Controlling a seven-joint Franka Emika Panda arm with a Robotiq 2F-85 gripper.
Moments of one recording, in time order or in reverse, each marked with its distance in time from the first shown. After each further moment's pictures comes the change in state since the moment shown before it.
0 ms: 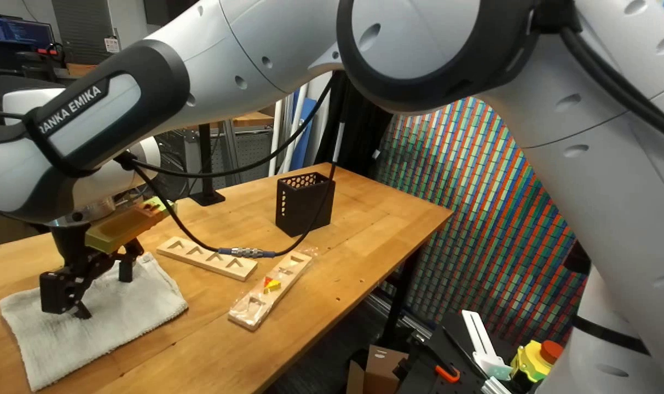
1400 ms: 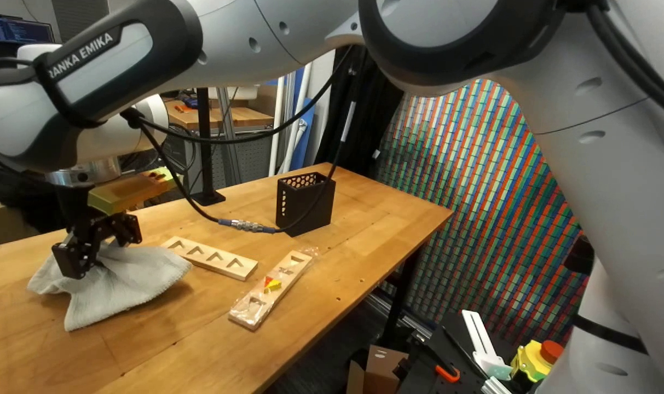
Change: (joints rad) arm -0.034 -0.077 -0.002 0.007 0.036 -0.037 0.004
